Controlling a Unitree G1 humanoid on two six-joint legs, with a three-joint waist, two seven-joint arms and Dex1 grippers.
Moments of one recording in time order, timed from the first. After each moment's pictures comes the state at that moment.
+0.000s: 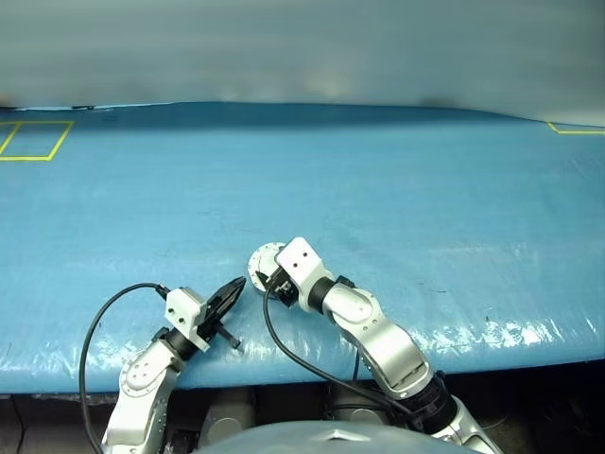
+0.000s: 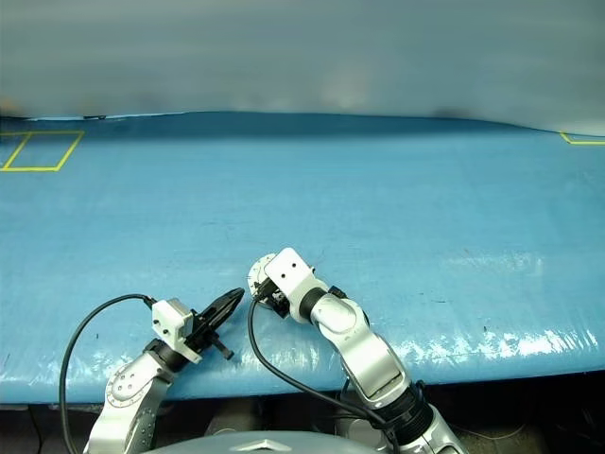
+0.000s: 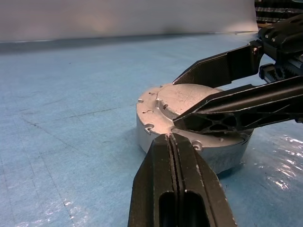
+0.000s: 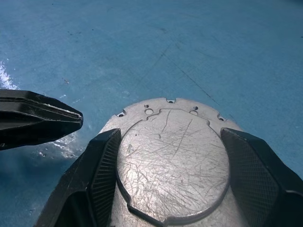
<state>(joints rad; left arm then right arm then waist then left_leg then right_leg) 0.29 0.28 -0.02 -0.07 -0.28 -0.20 -0.65 -0.15 -0.12 0.53 -0.34 -0.05 0.66 0.29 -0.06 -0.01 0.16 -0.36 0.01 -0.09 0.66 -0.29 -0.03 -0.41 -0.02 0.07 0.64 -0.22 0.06</state>
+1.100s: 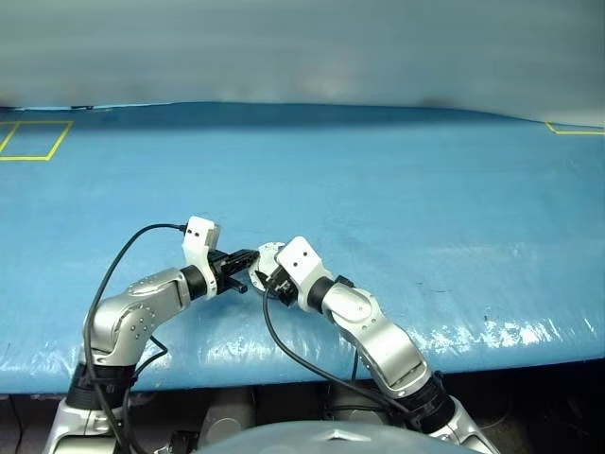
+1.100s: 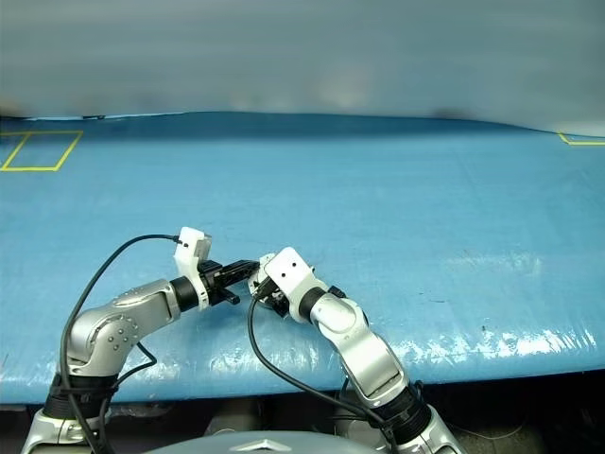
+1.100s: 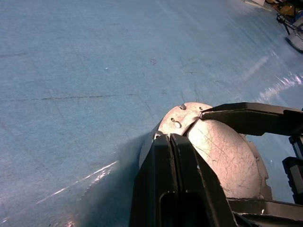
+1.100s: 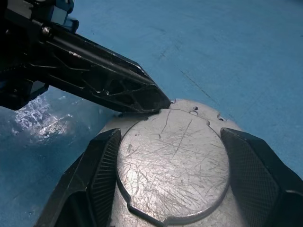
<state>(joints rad) -0.14 0.47 0.01 -0.27 -0.71 0.89 -0.43 -0.15 -0.11 0.52 -0.32 -0.05 0.65 0.30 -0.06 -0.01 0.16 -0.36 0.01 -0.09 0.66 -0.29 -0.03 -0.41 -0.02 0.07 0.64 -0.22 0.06</state>
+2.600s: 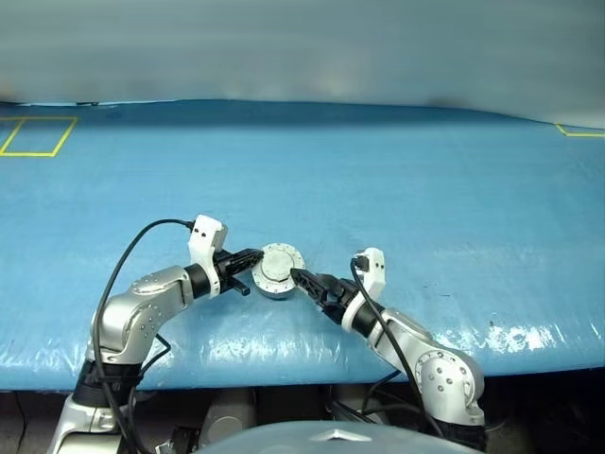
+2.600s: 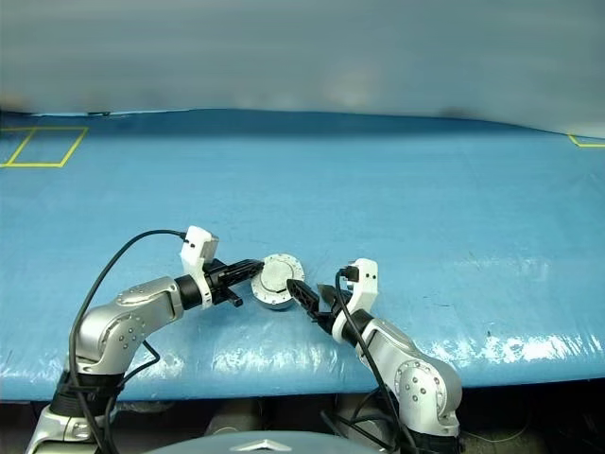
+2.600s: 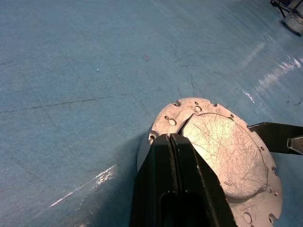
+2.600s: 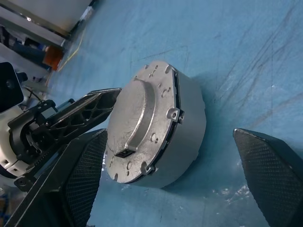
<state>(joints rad) -0.14 0.44 0.00 -0.27 -0.61 0.84 -0.52 0.10 0.08 -0.05 -0.45 0.85 1.04 0.11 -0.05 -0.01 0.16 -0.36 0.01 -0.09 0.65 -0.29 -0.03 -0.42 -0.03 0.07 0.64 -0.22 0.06</state>
